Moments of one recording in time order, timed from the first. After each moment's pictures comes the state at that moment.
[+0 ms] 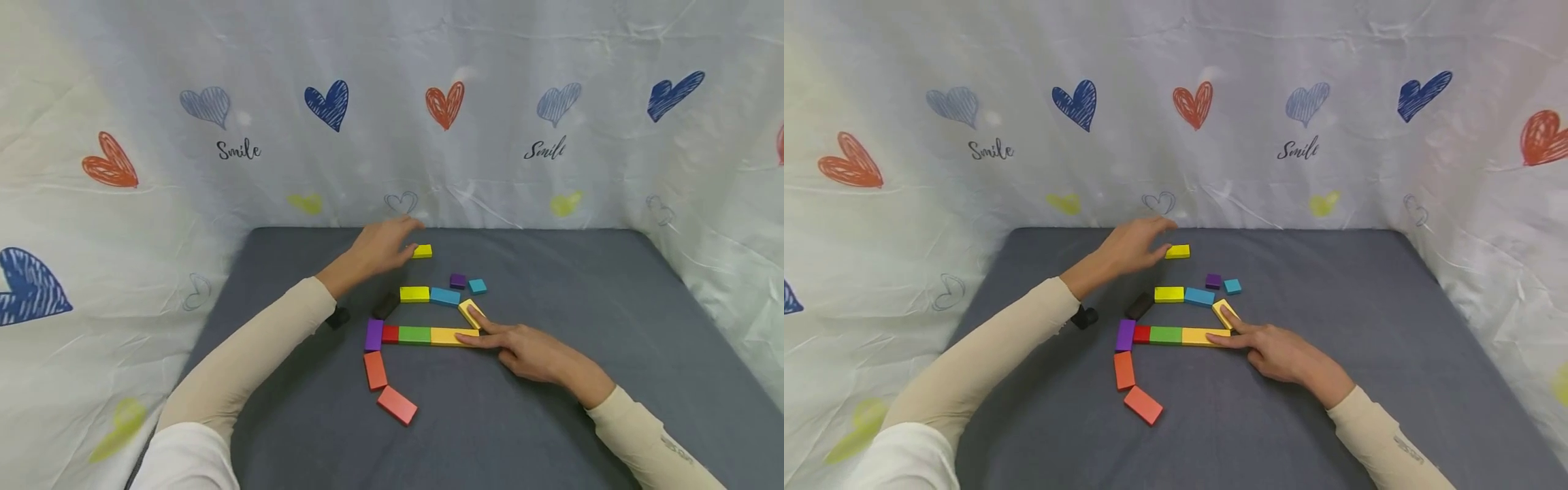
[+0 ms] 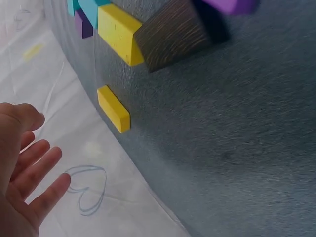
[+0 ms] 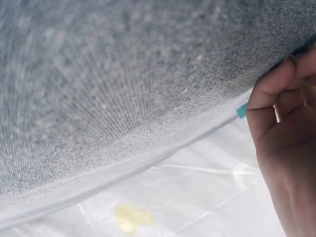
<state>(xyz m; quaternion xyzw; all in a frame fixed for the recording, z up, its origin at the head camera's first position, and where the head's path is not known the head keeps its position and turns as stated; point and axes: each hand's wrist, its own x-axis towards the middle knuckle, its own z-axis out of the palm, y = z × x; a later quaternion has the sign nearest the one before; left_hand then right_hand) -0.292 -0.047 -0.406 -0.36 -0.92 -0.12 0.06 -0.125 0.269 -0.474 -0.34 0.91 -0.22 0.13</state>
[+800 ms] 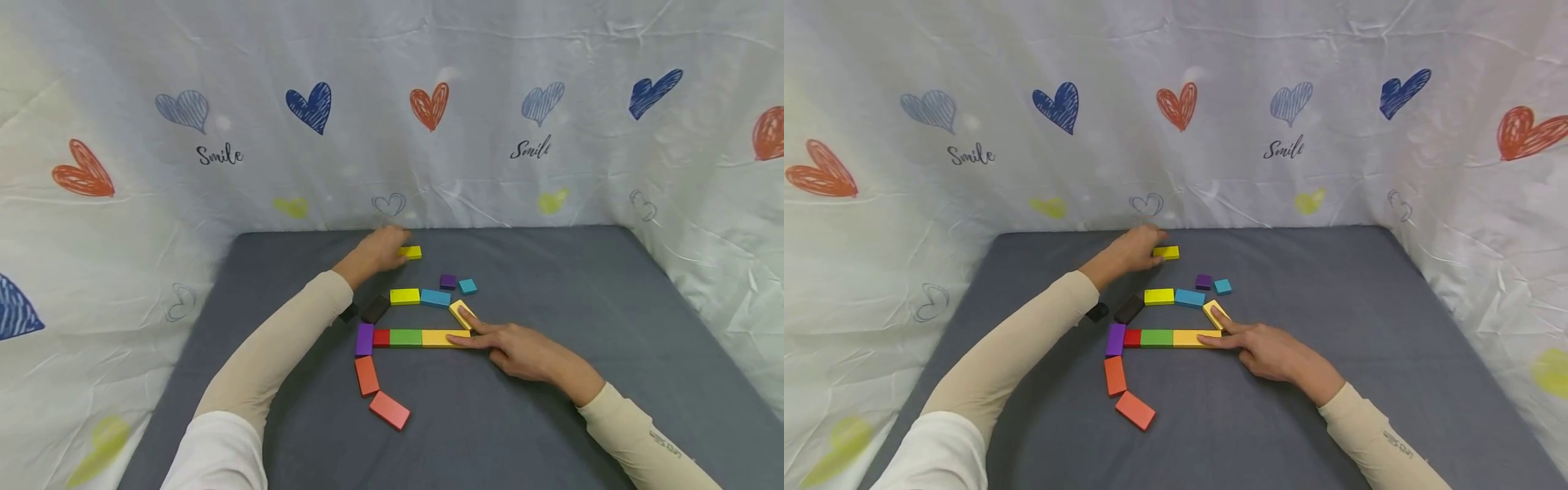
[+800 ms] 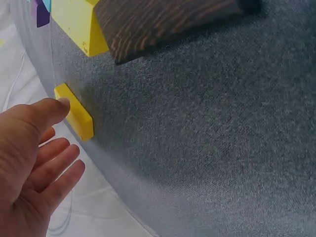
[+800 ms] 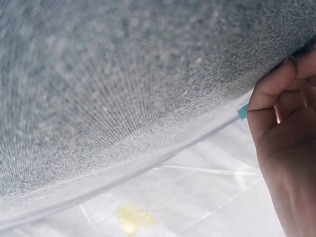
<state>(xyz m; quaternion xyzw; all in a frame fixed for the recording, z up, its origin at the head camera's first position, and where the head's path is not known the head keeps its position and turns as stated) -0.332 -0.018 -0.434 -0.32 -0.94 -0.04 -0.07 -0.127 0.271 -0.476 -0.35 0.90 -0.22 0.12</state>
